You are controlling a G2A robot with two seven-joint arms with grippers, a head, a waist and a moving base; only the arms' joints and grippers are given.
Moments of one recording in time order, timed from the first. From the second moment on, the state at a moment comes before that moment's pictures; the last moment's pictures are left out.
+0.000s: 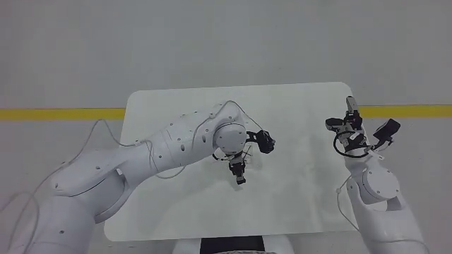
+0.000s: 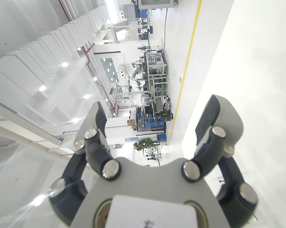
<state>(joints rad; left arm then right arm) 0.48 -1.37 -0.17 -1.29 0.42 -0.34 -1.39 -1.73 -1.15 1.60 -1.80 0.42 0.00 0.00</state>
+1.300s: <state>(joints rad) 0.51 -1.39 -0.17 -1.34 0.75 -0.34 -1.39 -1.73 -1.15 1.60 -1.80 0.42 0.00 0.00</state>
